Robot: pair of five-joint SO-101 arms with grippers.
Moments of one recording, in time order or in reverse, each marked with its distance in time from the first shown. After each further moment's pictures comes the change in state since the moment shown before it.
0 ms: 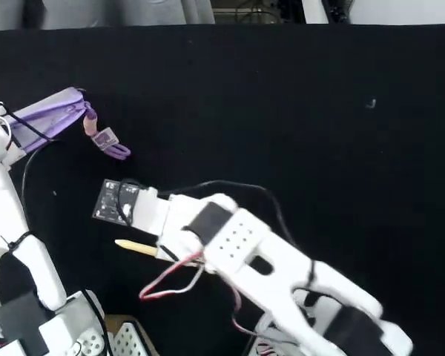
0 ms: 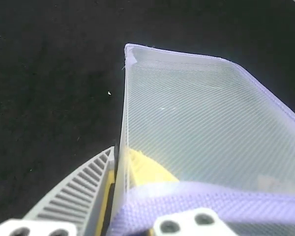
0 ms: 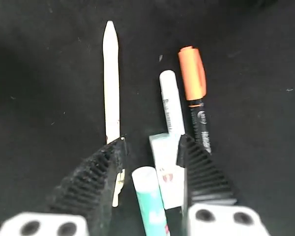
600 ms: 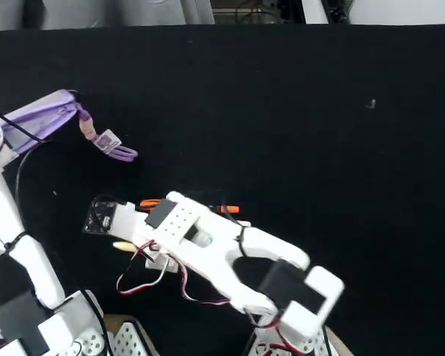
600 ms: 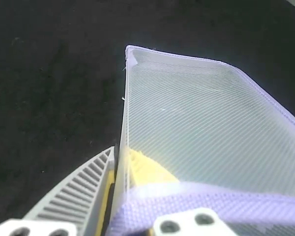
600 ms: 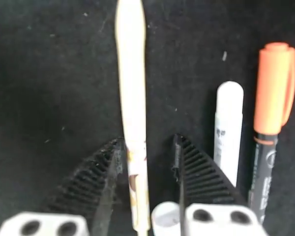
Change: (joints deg) left arm -2.6 0.1 0.1 -1.4 0.0; right arm -3.3 27.9 -9.0 -4.3 0.1
